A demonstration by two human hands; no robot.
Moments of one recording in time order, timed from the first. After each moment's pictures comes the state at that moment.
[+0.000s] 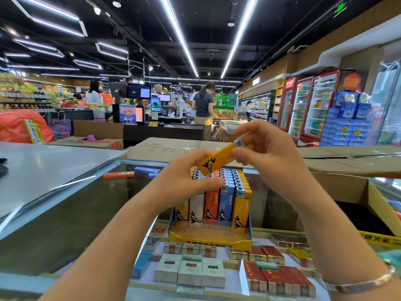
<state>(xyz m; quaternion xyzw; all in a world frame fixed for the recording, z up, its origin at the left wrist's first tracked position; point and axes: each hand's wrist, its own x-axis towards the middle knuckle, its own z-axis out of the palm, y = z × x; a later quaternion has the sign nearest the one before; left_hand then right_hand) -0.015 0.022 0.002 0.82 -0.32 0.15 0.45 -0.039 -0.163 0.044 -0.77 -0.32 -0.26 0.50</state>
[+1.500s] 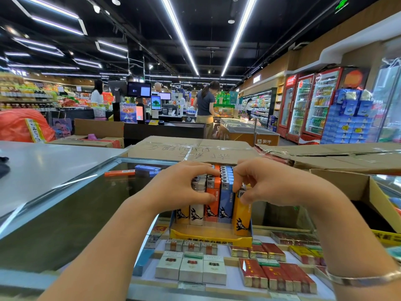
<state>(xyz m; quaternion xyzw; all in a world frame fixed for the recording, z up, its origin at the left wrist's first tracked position) 0.003 0.034 -0.015 0.91 -0.28 0.17 0.24 -0.034 -0.175 0.039 -0.94 -0.29 -0.01 0.18</state>
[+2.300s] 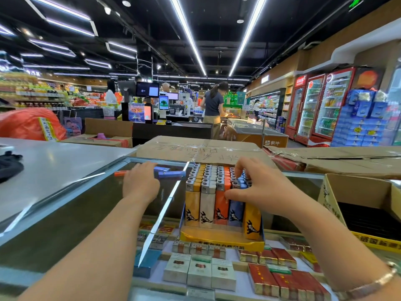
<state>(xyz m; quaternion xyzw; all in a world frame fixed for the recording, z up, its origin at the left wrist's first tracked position) 0.070 0.105 -0.059 0.93 0.12 0.27 0.21 -0.005 -0.155 0.008 -0.95 -0.22 -0.15 0.18</state>
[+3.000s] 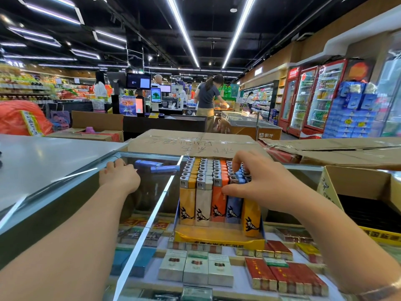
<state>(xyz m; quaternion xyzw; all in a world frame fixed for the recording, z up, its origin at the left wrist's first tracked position) 0.096 0.140 -0.061 0.97 0.20 0.13 0.02 -0.003 -0.157 0.009 -0.95 -0.23 -0.15 0.16</state>
